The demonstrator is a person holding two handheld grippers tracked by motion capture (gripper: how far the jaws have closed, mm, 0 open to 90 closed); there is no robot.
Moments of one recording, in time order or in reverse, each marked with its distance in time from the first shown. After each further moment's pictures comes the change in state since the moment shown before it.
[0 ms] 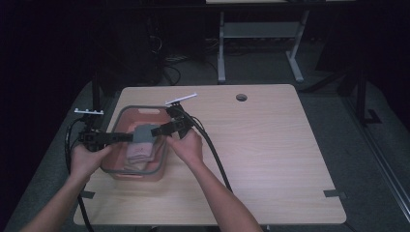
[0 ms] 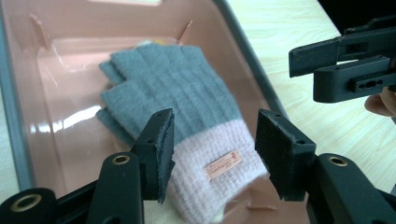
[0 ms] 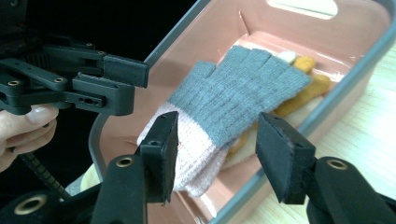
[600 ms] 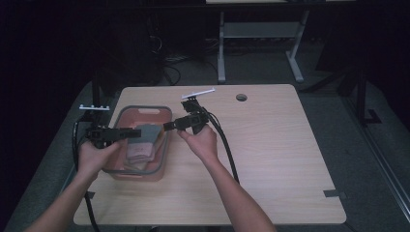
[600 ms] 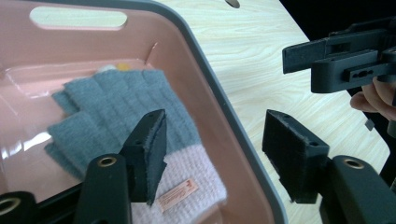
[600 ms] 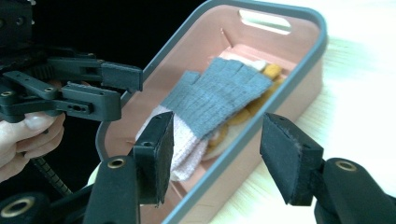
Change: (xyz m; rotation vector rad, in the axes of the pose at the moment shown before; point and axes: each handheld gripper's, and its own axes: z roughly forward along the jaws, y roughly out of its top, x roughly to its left) left arm -0.027 0.012 0.008 -0.043 -0.054 0.025; right arm -0.020 -0.001 -0.044 -0.047 0.006 0.029
